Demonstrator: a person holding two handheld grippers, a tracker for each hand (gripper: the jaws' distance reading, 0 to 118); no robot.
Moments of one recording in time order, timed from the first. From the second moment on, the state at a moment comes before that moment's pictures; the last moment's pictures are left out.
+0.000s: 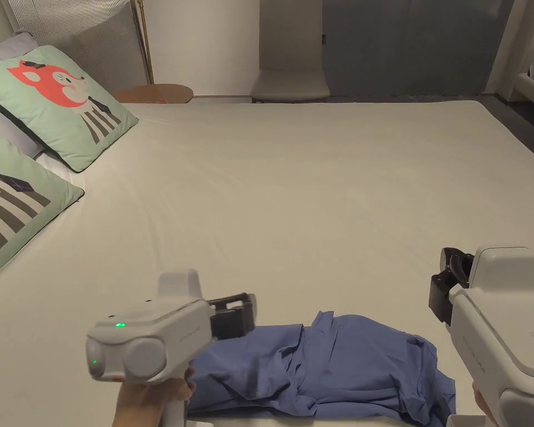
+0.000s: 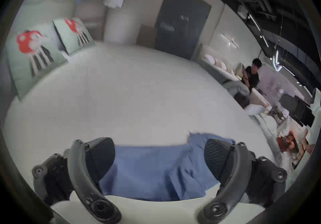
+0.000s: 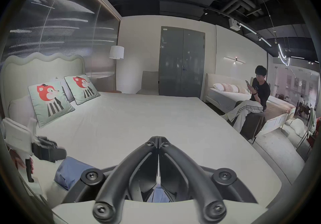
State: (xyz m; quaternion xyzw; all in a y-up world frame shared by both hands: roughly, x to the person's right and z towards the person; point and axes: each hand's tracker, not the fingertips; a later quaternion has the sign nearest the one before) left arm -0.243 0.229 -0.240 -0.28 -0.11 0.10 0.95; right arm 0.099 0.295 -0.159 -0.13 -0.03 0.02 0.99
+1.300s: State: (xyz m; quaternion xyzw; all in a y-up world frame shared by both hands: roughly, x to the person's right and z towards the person) left arm -0.253 0.186 -0.241 -0.37 -0.27 0.31 0.83; right arm 0.105 0.287 -0.164 -0.14 -0.02 0.01 0.99
